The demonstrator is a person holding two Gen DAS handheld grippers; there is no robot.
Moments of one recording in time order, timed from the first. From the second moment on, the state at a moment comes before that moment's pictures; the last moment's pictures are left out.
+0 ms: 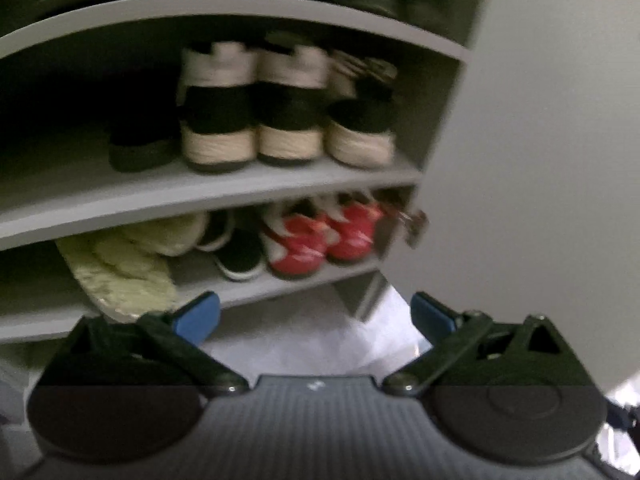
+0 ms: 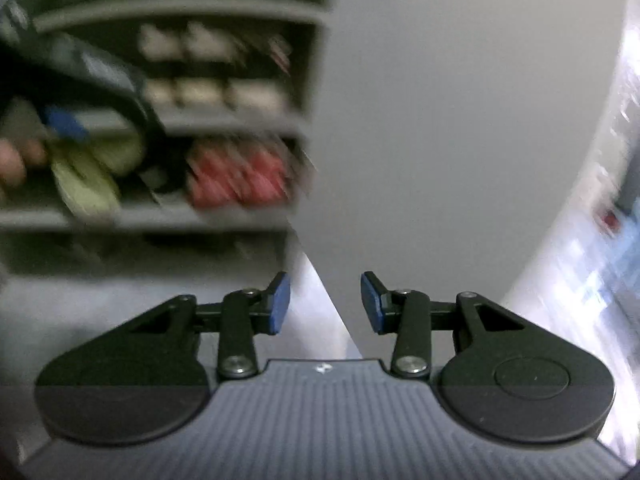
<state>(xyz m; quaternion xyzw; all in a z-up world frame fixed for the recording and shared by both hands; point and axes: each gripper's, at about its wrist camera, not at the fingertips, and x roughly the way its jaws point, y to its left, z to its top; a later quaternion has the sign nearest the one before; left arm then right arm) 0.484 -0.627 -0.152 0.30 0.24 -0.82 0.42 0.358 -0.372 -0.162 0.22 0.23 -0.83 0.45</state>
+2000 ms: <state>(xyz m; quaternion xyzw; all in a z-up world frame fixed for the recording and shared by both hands) 0.500 -0.593 -0.124 0.26 0.16 -0.83 0.46 0.380 -0.275 -0.228 0.05 0.11 -0.96 0.27</state>
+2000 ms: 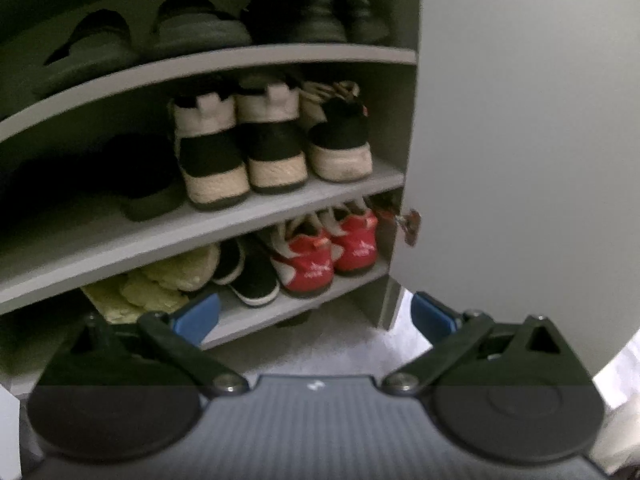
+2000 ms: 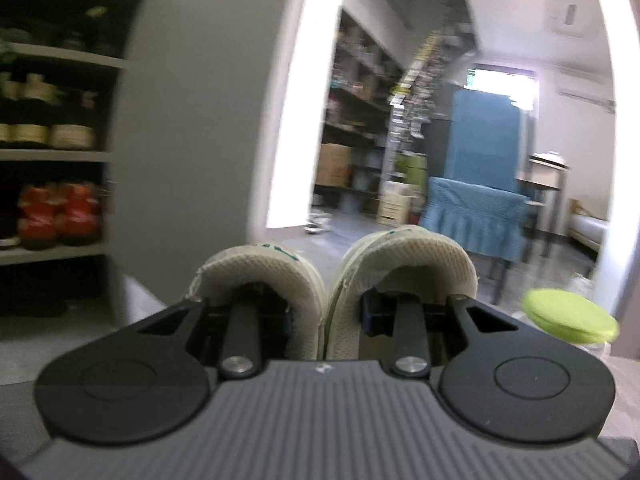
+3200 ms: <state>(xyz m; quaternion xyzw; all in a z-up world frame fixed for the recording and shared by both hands) 0.734 -0.574 -0.067 0.27 0.09 -0.65 0.70 0.582 -0.598 0.029 -0.02 -0.04 -0.60 0.80</state>
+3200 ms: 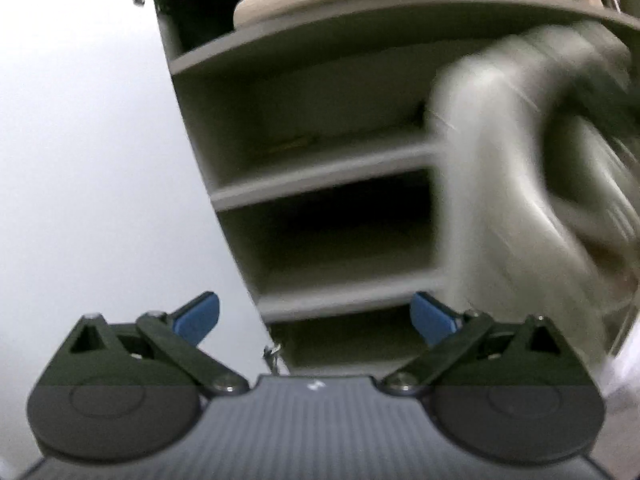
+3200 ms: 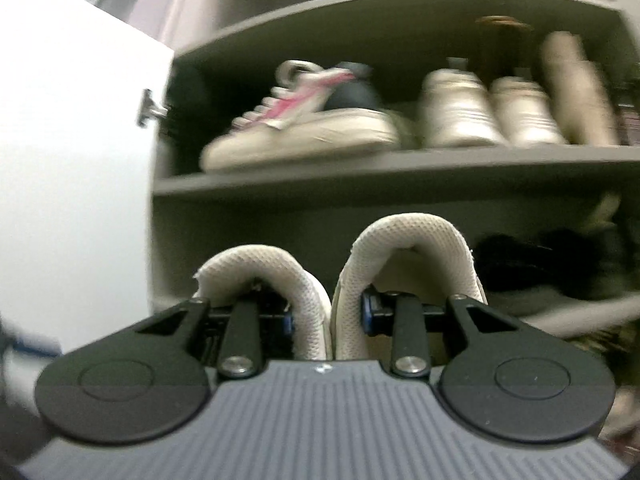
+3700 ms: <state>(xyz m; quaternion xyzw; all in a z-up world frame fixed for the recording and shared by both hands) 0.735 -0.603 -0.086 0.27 0.10 -0.64 0.71 0.679 -0.705 0.074 0.02 0.00 -0.58 0.81</state>
